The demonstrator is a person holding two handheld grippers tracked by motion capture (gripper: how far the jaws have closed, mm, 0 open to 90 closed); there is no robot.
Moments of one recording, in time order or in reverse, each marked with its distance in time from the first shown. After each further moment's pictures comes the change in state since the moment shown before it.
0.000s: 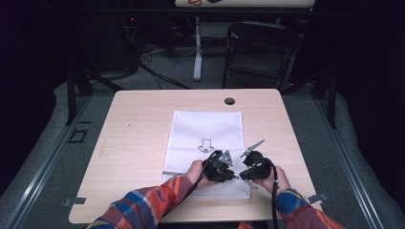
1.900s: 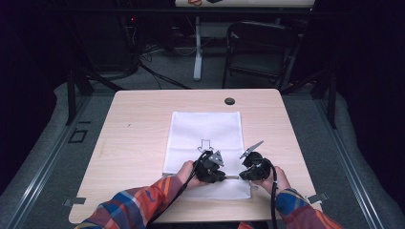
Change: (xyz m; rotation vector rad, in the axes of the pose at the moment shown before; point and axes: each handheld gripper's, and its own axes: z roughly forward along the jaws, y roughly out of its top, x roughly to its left) left arm 0.004 -0.022 -0.022 0.016 -0.017 -0.040; right arm 0.003 -0.001 0.001 -0.003 -0.036 -0.037
